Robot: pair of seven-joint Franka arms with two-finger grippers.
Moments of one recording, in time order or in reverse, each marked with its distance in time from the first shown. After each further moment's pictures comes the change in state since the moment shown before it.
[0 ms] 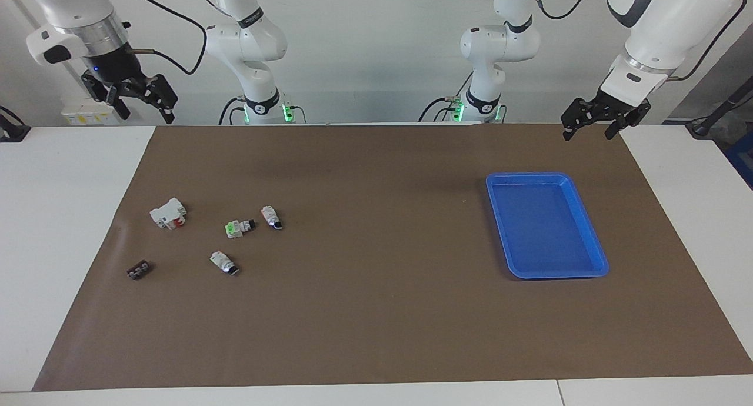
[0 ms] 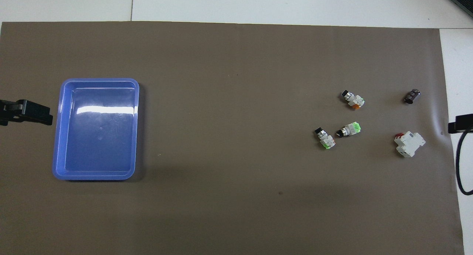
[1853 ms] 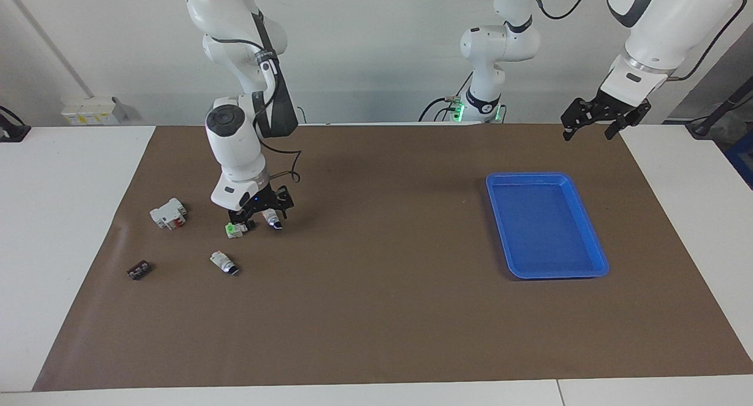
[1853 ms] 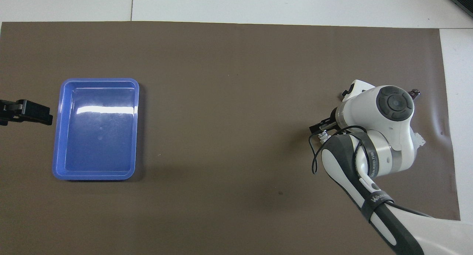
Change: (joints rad) left arm 0.000 0.000 0.000 0.000 0.000 0.000 0.000; right arm 0.292 0.311 0.014 -0.440 0.021 0.762 -0.227
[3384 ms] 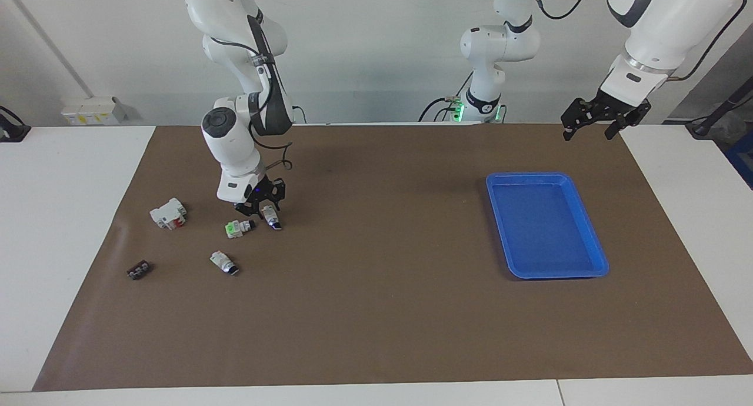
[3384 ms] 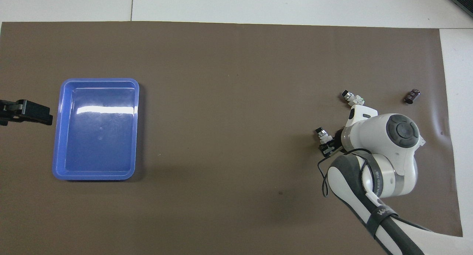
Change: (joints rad) left arm 0.000 0.000 0.000 0.000 0.000 0.000 0.000; right arm -0.018 -0.078 -0.010 -0.211 0.105 0.108 -0.238
